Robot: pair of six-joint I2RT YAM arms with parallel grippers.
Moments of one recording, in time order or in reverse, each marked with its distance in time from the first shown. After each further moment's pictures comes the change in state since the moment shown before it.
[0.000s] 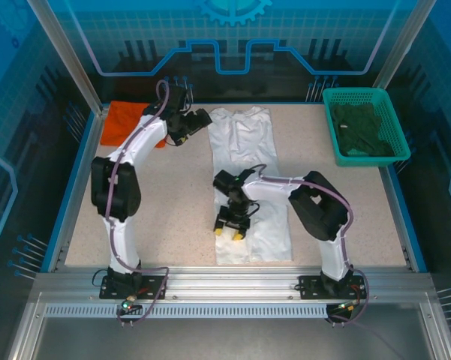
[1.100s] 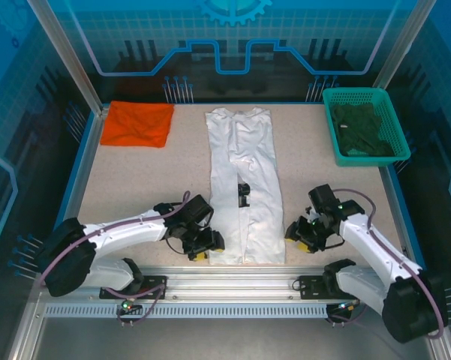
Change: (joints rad) left arm -0.619 -0.669 -1.131 0.144 0.296 -0.372; right arm -0.588 -1.036 -0.797 -0.133 0.040 -0.276
